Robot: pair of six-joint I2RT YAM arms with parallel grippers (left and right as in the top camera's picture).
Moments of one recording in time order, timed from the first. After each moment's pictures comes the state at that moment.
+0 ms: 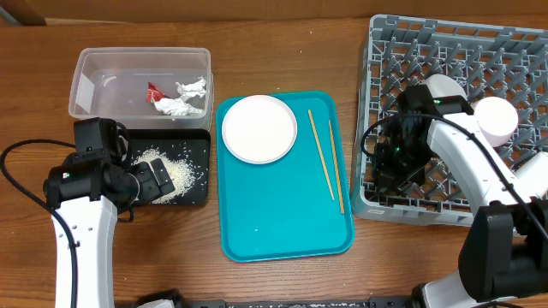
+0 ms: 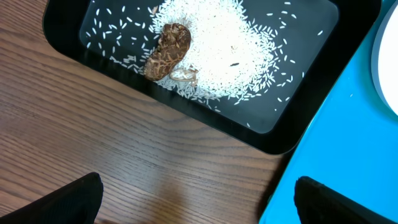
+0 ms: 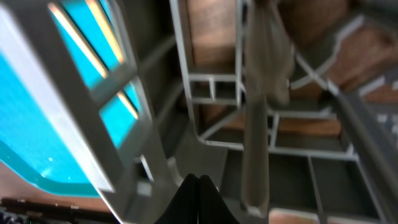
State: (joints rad) left arm 0.20 1.23 1.09 -1.19 -0.02 -0.28; right arm 0.10 1.71 1.24 -1.26 -0.28 0.28
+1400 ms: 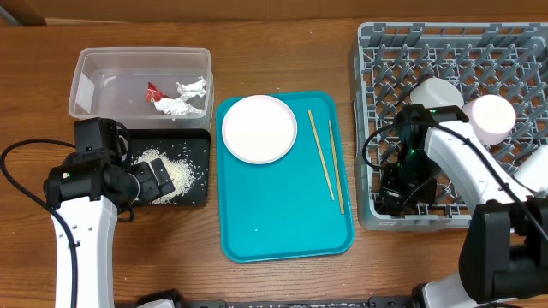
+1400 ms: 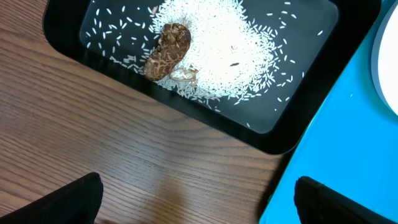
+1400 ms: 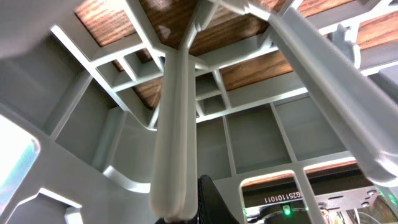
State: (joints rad) left arm 0.20 1.23 1.09 -1.19 -0.02 -0.28; right arm 0.10 1.71 1.16 -1.36 -0.11 0.45
